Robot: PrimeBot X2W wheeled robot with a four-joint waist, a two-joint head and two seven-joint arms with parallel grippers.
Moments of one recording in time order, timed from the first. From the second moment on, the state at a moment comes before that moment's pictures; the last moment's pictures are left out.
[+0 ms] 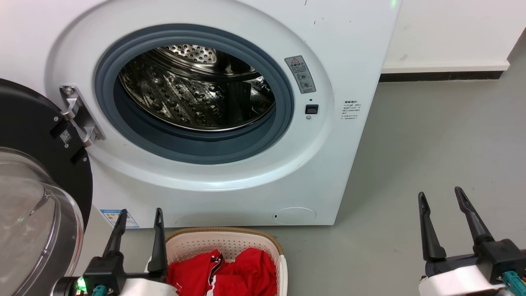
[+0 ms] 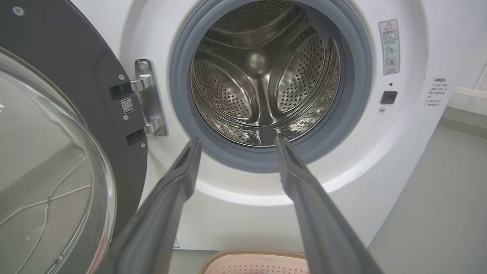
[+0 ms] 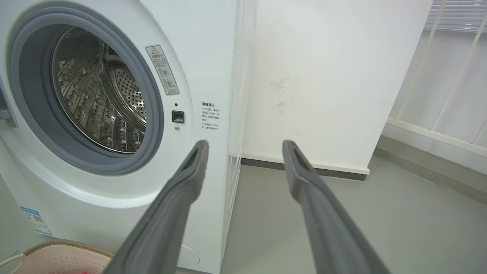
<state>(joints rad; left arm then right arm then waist) 0.08 0.09 0.00 0.04 -0.10 0.00 -0.26 0.06 -0.05 -0.06 -0.01 -0.05 0.13 -0.26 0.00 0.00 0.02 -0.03</state>
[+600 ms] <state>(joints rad) 0.08 0.06 0.02 0.04 -0.05 -0.01 -0.26 0.07 -0.05 -0.05 0.00 -0.04 0.13 -0.26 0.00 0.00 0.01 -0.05</state>
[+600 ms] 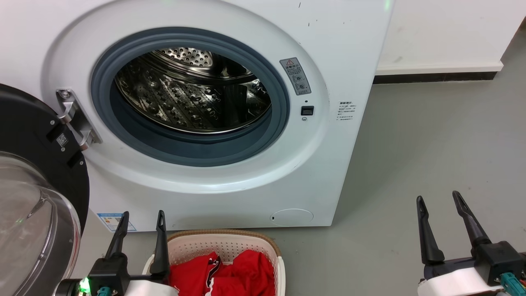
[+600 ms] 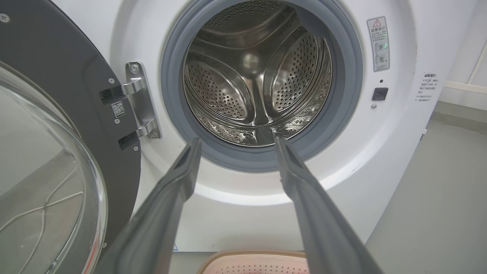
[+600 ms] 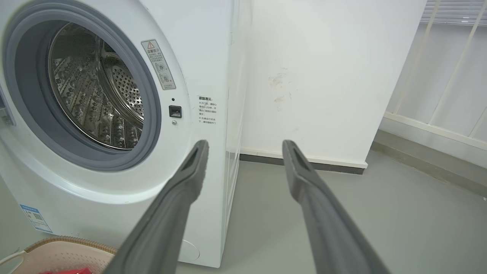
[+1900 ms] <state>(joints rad) 0.05 0.05 0.06 0.15 -0.57 -0.05 -0.13 0.04 -0.07 -0.04 0.11 0.54 0.13 -0.16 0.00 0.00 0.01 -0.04</state>
